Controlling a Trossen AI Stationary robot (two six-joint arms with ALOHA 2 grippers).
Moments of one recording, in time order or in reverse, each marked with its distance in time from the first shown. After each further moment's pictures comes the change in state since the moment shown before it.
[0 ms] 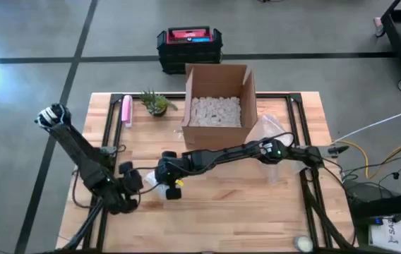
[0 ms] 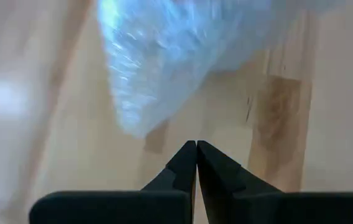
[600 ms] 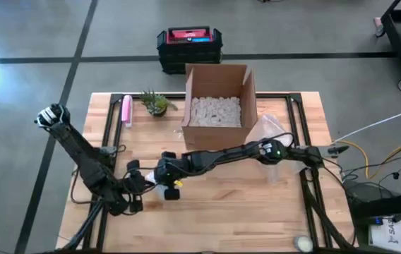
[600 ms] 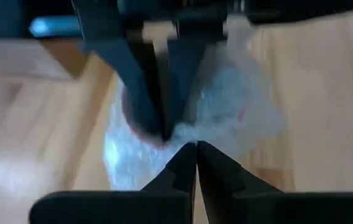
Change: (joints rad) left arm 0.027 -0.006 0.077 0.121 -0.285 0.270; right arm 0.002 0.011 -0.001 0.041 0.001 0.031
